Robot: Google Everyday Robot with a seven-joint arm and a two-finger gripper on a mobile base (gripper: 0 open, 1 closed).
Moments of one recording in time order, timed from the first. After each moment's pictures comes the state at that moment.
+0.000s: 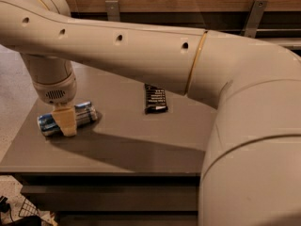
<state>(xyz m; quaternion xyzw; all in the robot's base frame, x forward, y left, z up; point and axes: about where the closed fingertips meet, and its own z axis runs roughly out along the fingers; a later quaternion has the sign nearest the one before) 0.495 0.207 0.822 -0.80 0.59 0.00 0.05</state>
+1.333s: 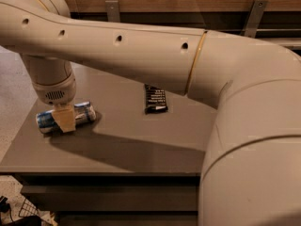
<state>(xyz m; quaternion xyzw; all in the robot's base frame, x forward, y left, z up) 0.495 0.209 0.821 -0.81 0.59 0.00 0.05</state>
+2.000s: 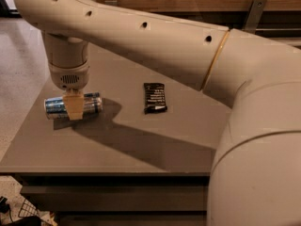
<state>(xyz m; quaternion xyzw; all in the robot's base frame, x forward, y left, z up) 0.515 0.192 0.840 -0.79 0.60 0.05 0.08</state>
